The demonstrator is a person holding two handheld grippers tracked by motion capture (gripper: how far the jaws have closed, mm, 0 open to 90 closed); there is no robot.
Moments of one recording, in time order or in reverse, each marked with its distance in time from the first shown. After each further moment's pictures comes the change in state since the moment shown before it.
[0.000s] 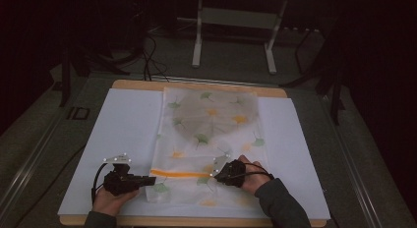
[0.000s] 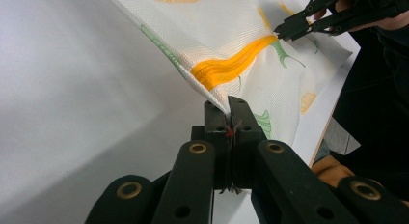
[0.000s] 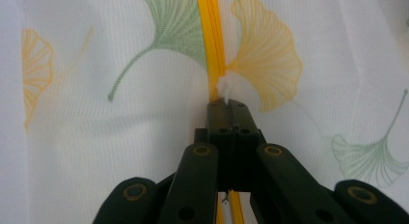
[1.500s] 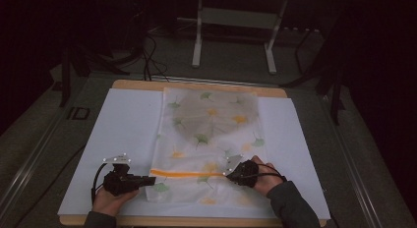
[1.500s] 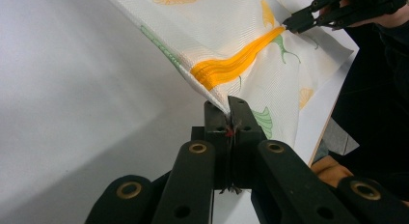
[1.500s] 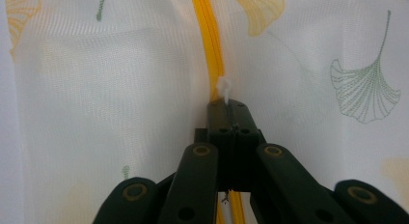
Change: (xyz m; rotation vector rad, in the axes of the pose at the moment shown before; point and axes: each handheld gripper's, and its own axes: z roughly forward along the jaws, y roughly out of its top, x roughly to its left) left arm 0.000 0.000 0.000 -0.002 -0.004 -0.002; right arm -0.006 -0.033 -0.013 0.015 -0.032 0.054
